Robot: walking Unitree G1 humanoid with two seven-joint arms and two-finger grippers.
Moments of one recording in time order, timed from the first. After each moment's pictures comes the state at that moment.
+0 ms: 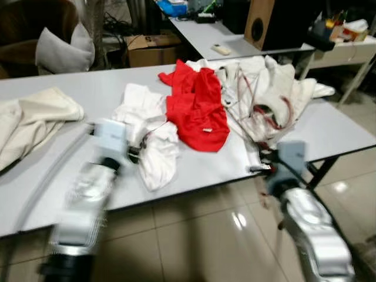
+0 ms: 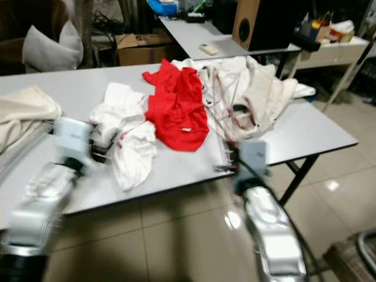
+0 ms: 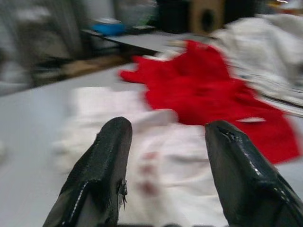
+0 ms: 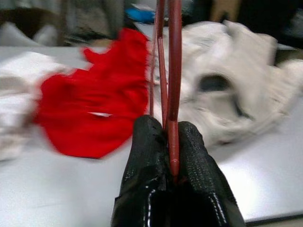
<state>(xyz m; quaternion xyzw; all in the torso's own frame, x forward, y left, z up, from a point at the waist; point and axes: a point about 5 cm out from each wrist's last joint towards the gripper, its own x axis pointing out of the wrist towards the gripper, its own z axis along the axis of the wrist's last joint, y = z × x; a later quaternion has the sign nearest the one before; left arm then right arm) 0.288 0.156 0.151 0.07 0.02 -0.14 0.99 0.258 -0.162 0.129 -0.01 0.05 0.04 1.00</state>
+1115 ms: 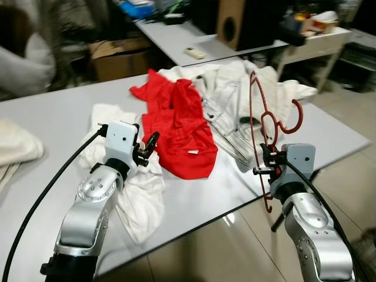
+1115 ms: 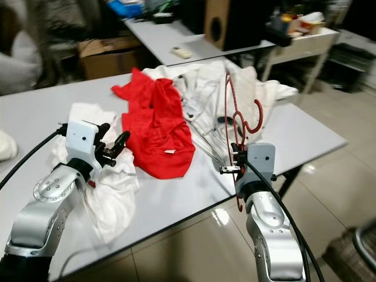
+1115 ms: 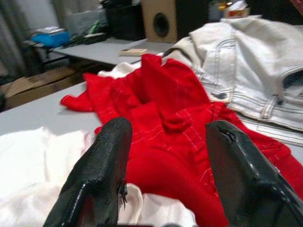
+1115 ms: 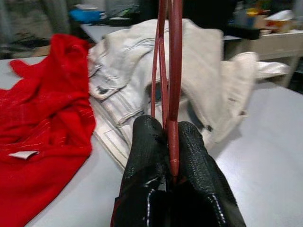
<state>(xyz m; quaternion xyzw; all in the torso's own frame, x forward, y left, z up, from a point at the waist) 0.287 0.156 0.153 0.07 0.02 -0.15 0.99 0.253 -0.163 0.129 0.00 0.05 0.02 1.00</state>
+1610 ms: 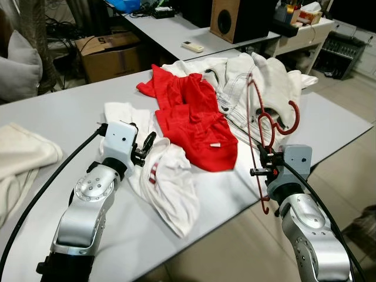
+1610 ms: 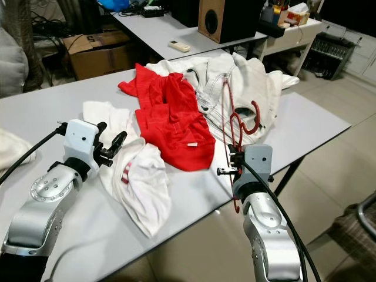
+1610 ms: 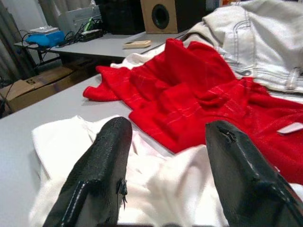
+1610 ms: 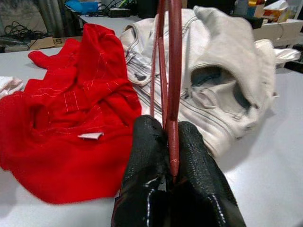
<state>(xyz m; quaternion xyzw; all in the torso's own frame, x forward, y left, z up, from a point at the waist) 0.288 0.162 0.154 0.10 0.02 -0.14 0.98 0.253 -0.158 0.127 0.00 0.06 0.03 1.00</state>
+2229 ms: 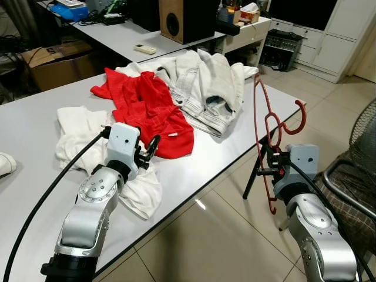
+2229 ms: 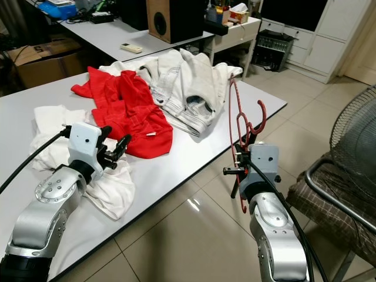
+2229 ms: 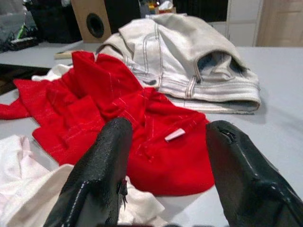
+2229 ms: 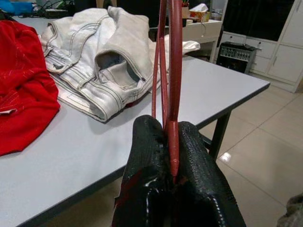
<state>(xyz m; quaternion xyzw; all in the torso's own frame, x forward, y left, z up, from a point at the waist) 0.287 0.157 0.145 0.08 0.04 -0.15 0.98 0.252 -0.169 0.128 -0.01 0.06 0.02 1.00</state>
